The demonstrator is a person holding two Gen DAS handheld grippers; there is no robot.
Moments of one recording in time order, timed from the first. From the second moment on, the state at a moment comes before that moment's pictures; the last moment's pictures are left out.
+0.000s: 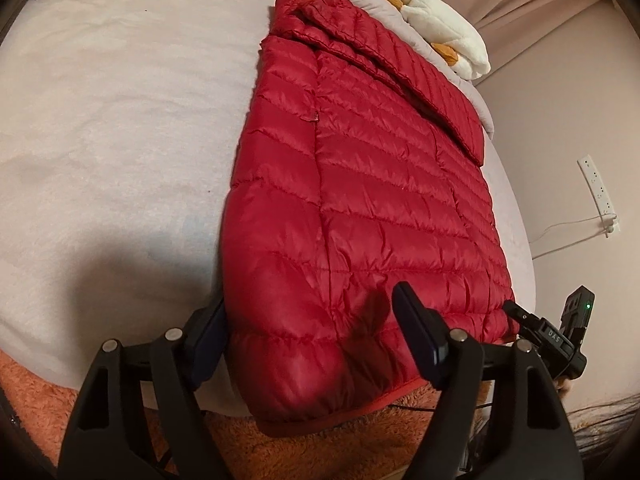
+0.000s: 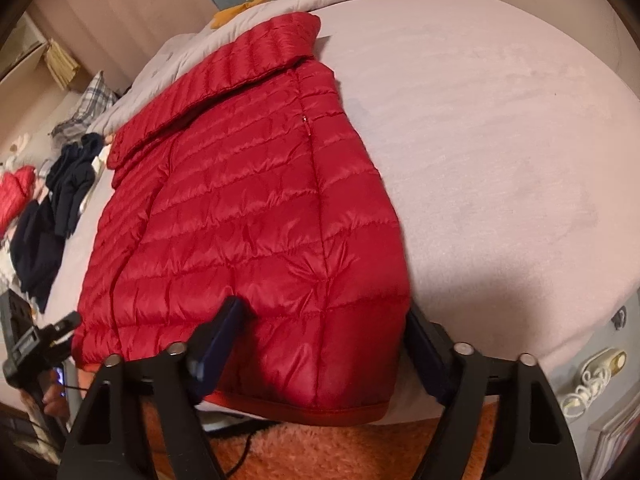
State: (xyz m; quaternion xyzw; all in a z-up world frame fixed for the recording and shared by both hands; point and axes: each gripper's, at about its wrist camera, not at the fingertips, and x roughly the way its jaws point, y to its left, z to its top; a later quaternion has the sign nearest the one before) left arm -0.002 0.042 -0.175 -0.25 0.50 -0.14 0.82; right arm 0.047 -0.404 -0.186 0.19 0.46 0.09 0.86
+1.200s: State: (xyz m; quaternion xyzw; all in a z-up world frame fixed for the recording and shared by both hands) left arm -0.024 0.020 -0.076 -0.20 0.38 -0.15 0.89; right arm 0.023 -0.398 -0.104 0.19 0.33 0.20 0.91
